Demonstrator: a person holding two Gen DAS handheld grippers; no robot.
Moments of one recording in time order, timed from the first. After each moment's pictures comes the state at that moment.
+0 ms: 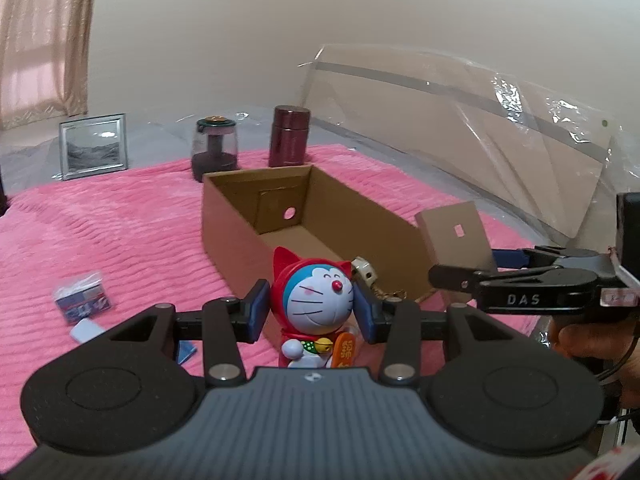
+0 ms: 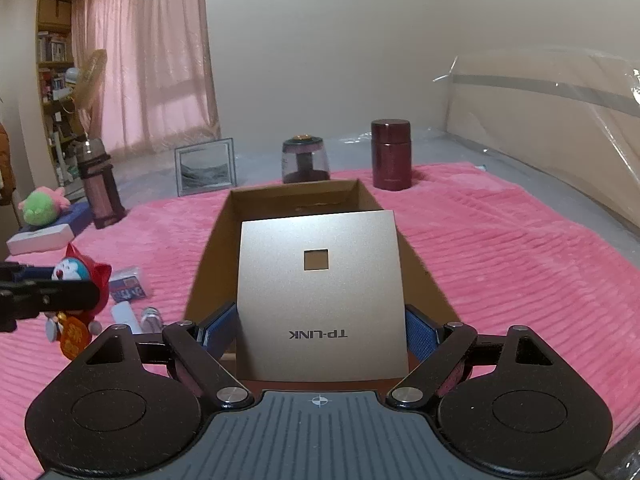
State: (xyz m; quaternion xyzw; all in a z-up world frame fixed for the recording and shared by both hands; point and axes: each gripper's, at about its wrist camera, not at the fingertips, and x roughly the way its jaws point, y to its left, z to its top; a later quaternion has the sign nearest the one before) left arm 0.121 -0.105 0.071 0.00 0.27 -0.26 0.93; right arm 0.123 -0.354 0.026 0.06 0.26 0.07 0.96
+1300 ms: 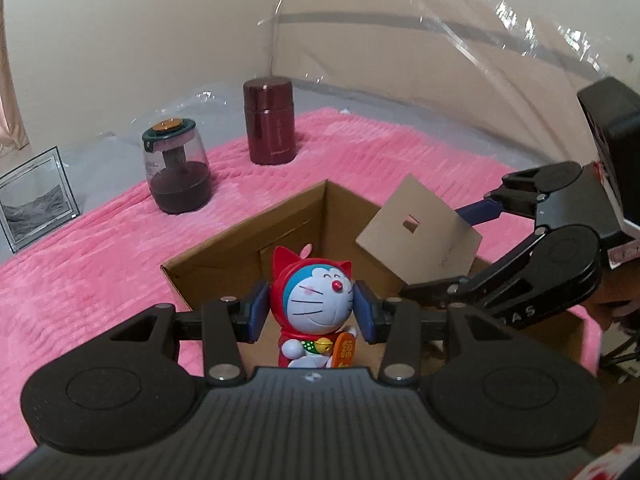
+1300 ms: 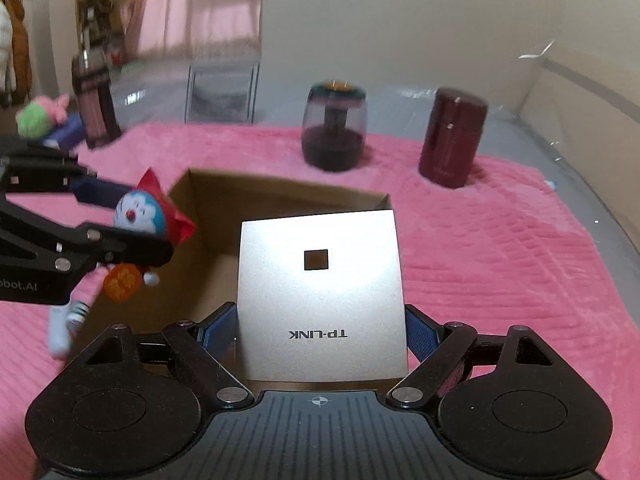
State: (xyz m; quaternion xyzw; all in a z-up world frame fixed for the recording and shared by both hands) left arm 0.340 -0.189 0.059 0.12 0.32 -0.30 0.89; right arm 0.343 -0.368 0.020 -0.06 0.37 0.15 0.92
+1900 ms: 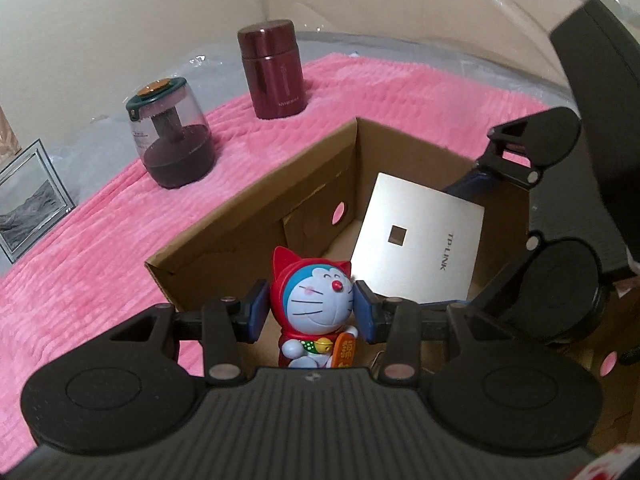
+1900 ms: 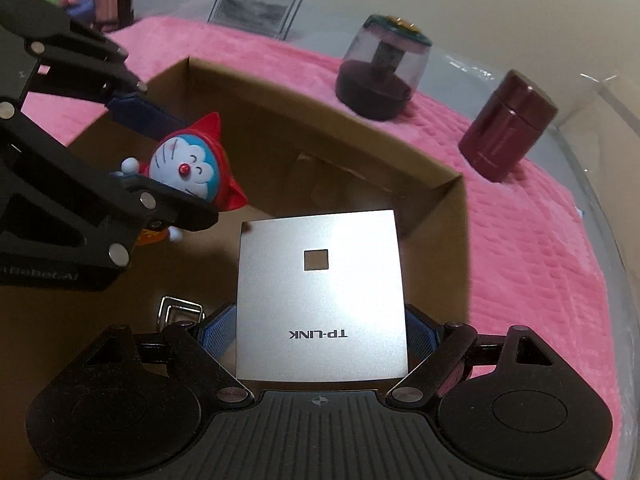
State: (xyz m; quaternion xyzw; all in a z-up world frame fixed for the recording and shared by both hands) left arm 0.394 -0.208 0.005 0.20 0.36 -0.28 0.87; right arm 0.403 -0.326 -0.047 -0.20 0.43 0.17 0.87
